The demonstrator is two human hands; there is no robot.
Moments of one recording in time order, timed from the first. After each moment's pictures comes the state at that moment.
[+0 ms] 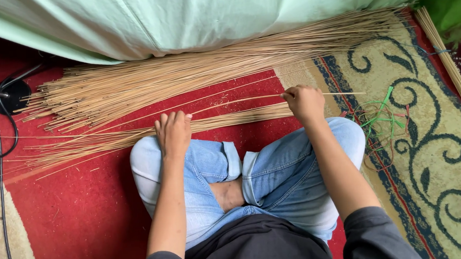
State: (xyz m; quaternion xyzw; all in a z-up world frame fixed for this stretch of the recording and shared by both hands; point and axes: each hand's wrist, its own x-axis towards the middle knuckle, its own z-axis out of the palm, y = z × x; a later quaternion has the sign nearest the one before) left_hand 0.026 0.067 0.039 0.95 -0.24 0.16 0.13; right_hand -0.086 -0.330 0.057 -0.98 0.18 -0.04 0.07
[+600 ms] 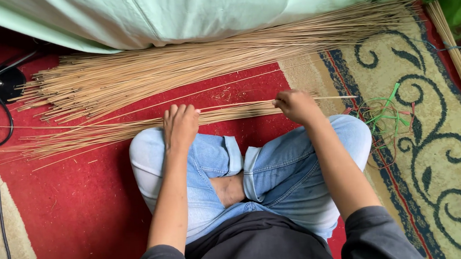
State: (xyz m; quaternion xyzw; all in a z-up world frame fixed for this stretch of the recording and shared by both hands) left_hand 0.028 0.055 0.023 0.93 -0.29 0.16 0.14; right_hand -0.087 -0.302 0.065 -0.97 0.06 0.04 0.23
